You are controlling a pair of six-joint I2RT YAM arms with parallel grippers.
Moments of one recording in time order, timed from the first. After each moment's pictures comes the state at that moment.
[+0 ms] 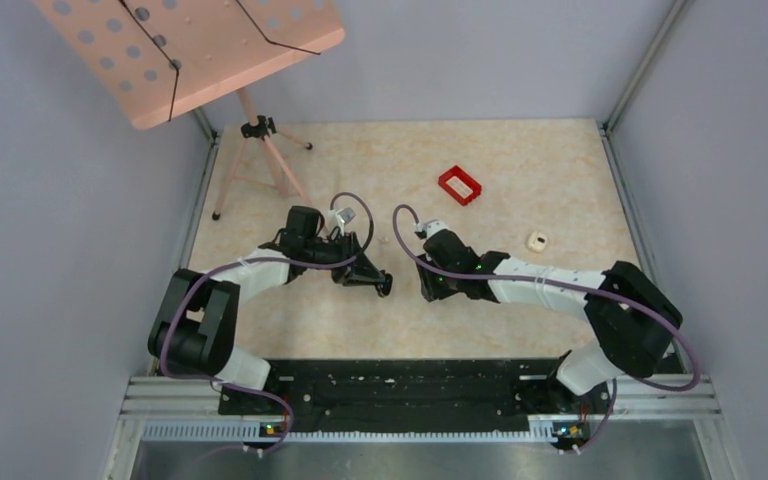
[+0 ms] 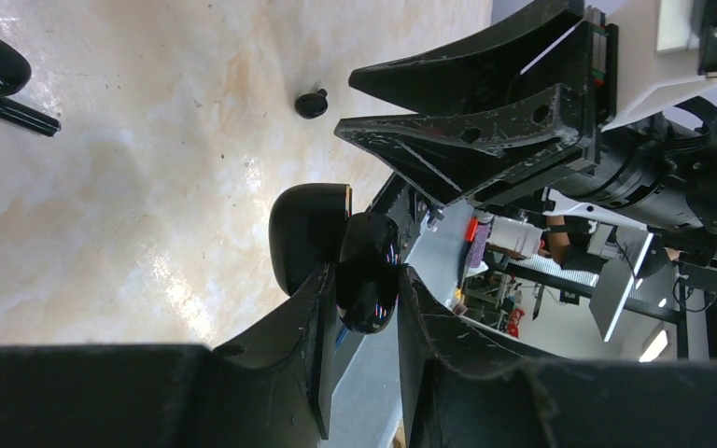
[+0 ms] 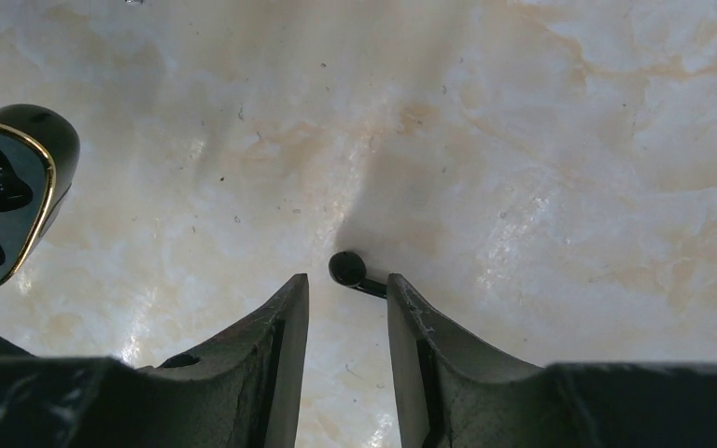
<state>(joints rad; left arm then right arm) -0.31 1.49 0.69 -0.02 0.97 -0.69 0.86 1.49 0.82 -0.25 0.11 0.38</state>
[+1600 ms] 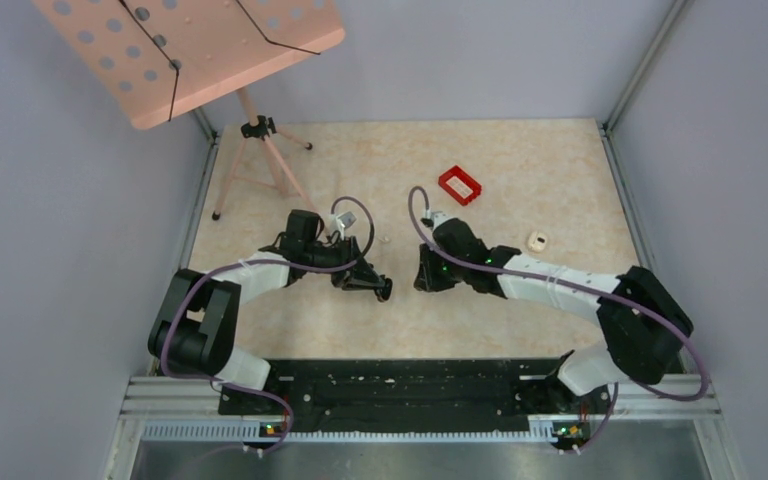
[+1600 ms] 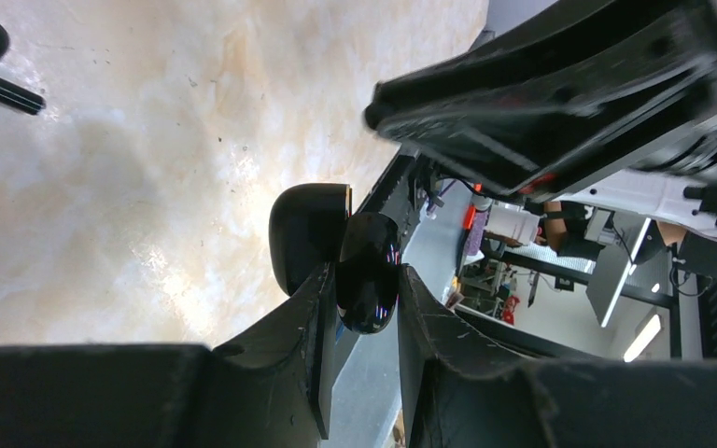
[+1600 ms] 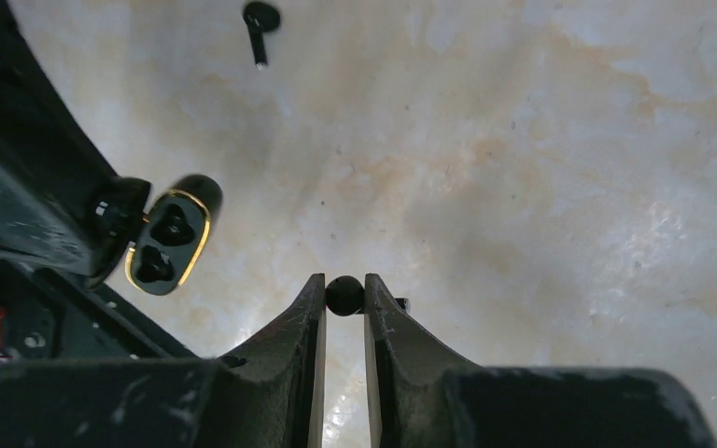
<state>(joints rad) -0.31 1.49 0.66 0.01 0.99 -0.70 0.82 1.48 0.83 -0.20 -0.02 0.50</state>
